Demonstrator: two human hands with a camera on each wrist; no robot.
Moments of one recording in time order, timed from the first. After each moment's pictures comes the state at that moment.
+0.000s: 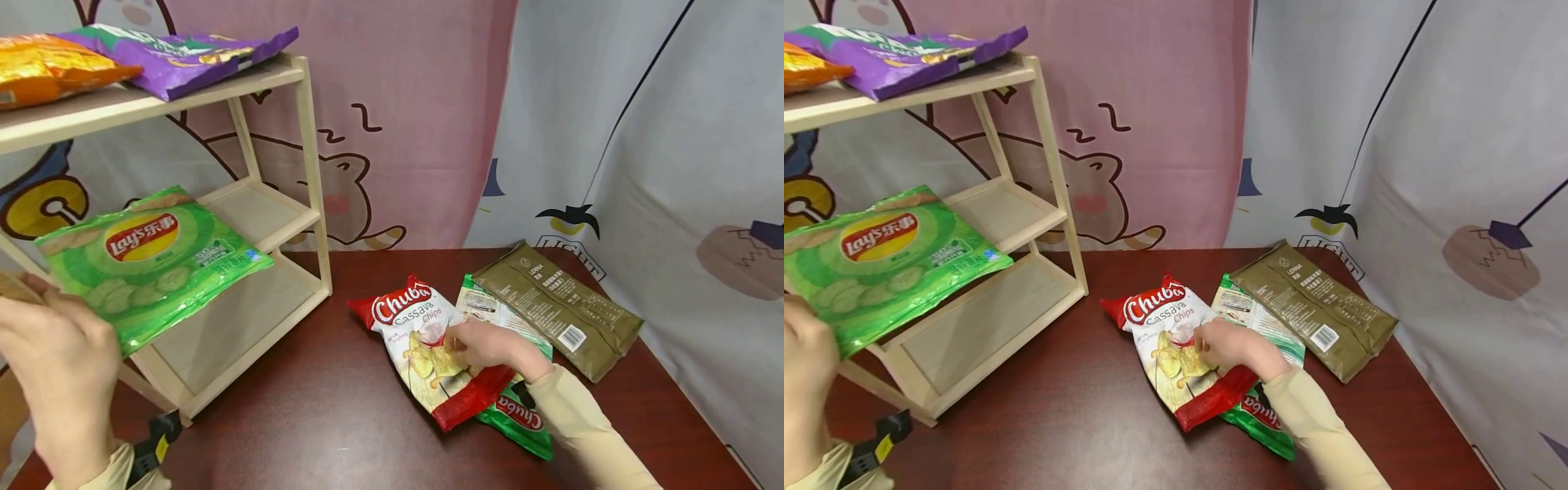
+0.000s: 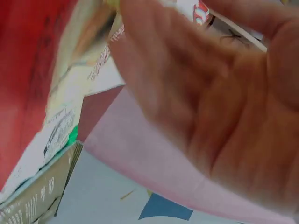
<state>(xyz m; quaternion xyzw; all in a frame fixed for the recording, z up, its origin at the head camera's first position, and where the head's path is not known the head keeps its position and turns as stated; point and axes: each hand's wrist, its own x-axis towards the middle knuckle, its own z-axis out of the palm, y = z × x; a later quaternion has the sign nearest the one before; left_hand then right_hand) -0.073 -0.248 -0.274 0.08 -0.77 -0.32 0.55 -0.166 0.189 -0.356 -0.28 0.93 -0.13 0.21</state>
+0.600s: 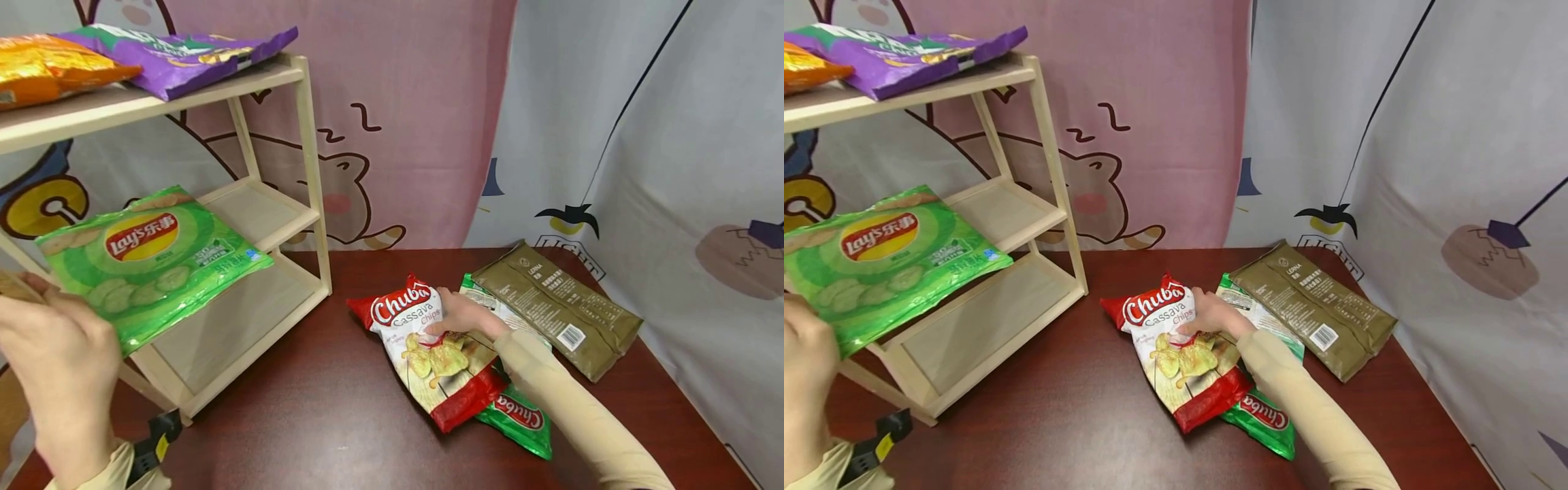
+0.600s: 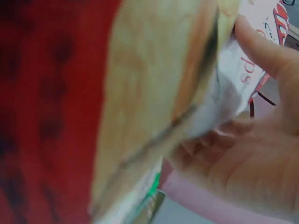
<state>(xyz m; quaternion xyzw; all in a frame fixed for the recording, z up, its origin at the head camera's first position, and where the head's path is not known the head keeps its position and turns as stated) -0.073 -0.248 -0.273 0.08 -0.78 -0.31 0.54 -0.228 0.179 -0.398 -0.17 0.95 -0.21 0.17</state>
